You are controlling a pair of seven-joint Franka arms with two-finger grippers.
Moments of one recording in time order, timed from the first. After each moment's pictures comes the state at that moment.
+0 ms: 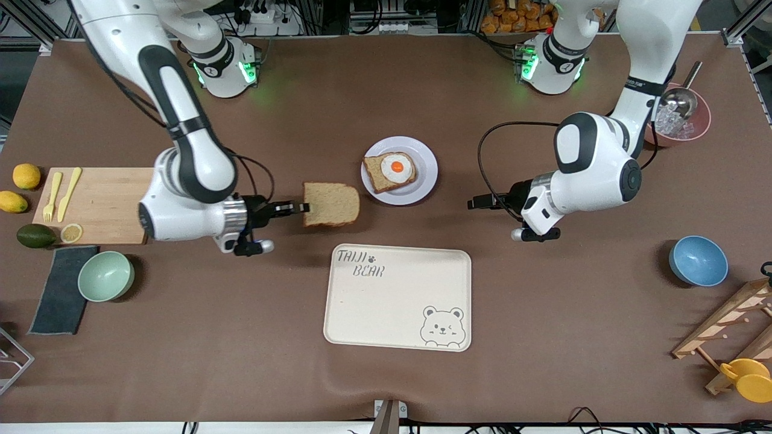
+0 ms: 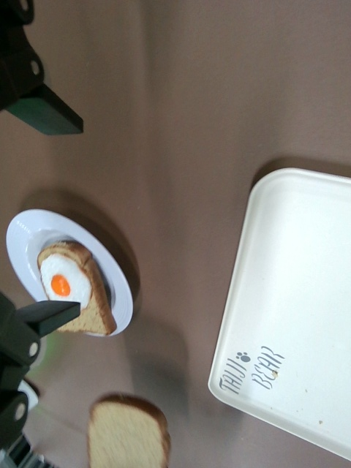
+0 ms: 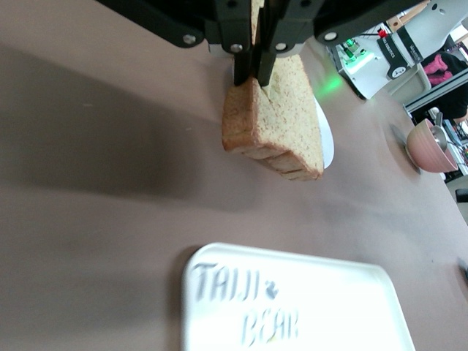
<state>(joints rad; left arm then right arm) -0.03 0.30 -0.31 -2.06 -0.69 2.21 -0.04 0.37 0.44 -0.07 -1.88 0.90 1.94 -0.22</state>
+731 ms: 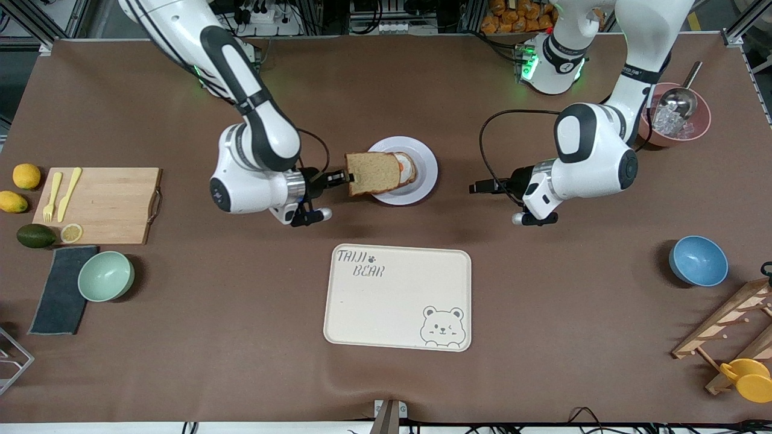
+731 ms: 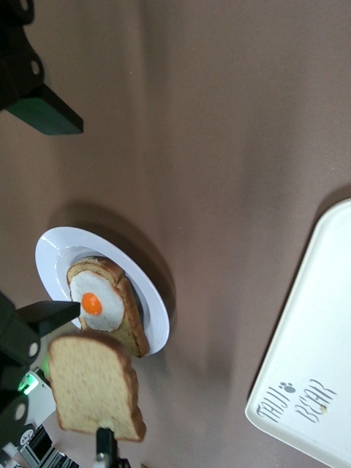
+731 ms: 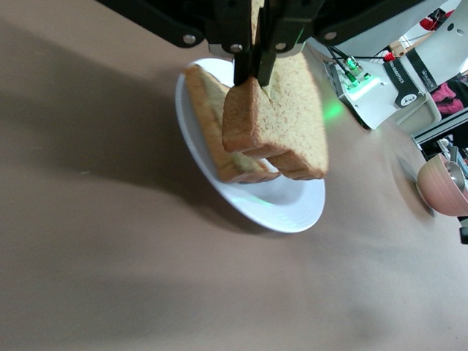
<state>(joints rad) -0.03 0.24 -0.31 -2.20 -0.75 2.21 0.04 0.60 0.42 -0.07 -1.98 1.02 2.05 -0.22</state>
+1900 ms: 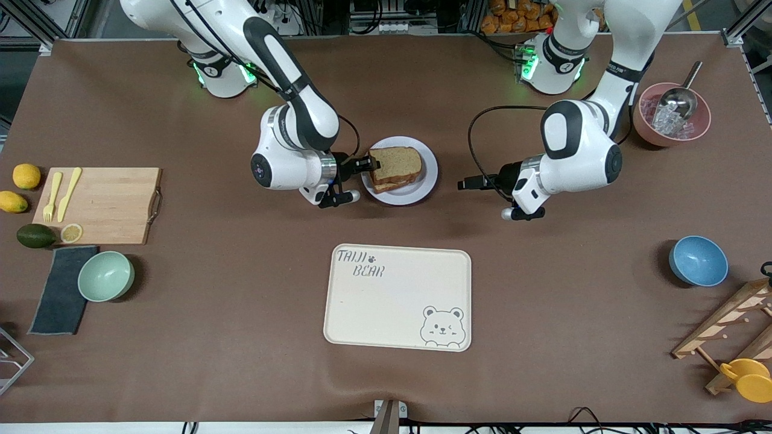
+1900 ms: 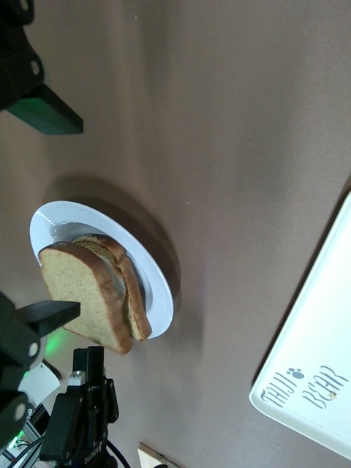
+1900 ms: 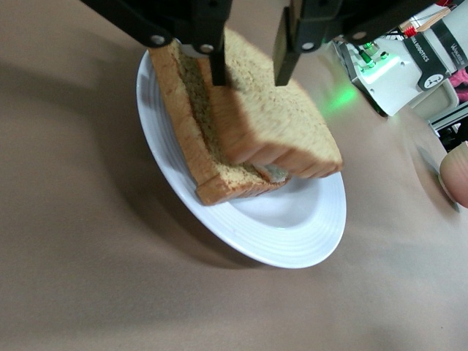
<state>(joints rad) -0.04 0.25 -0.36 -2.23 -0.85 2.28 0.07 0.74 0.45 -0.08 -2.04 1.12 2.19 -0.22</state>
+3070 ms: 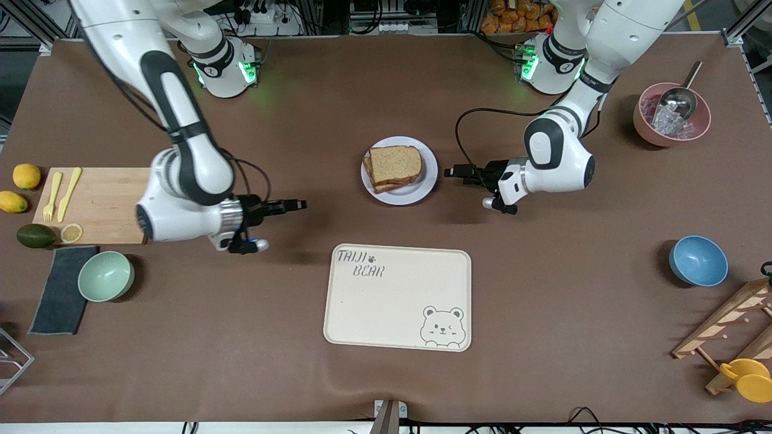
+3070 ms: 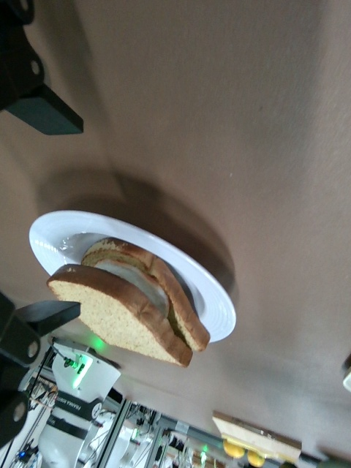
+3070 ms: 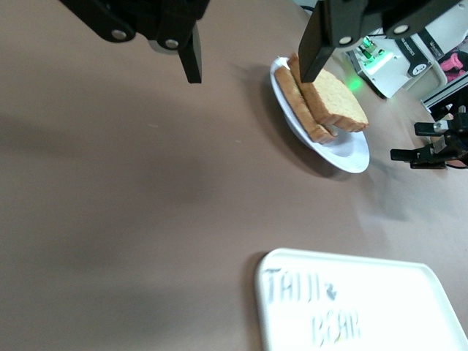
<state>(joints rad) -0.04 0.39 -0.39 -2.31 -1.20 2.30 0.64 0.27 0.44 -0.11 -1.87 0.79 1.85 -0.22</state>
